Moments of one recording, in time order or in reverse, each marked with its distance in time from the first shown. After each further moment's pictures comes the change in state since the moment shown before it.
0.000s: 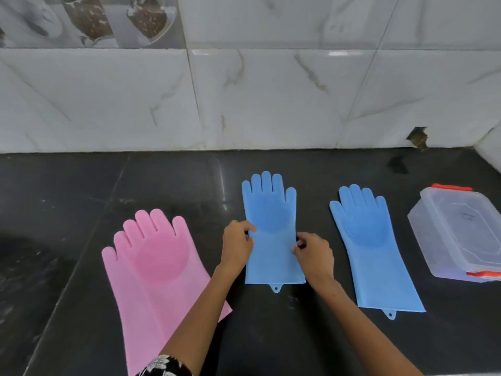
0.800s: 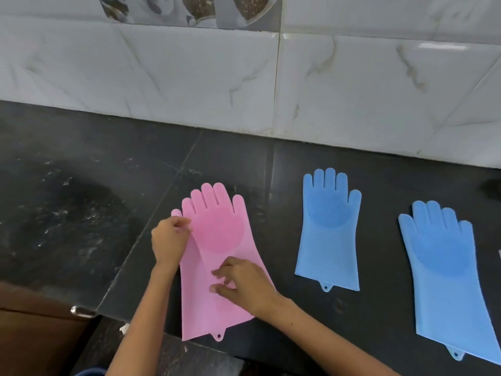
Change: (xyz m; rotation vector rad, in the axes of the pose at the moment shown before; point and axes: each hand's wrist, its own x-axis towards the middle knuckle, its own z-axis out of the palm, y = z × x) left_hand -0.063 -0.136 -0.167 0.081 0.472 -0.432; right_hand -0.113 -0.142 0.089 0.017 -0.683 -0.814
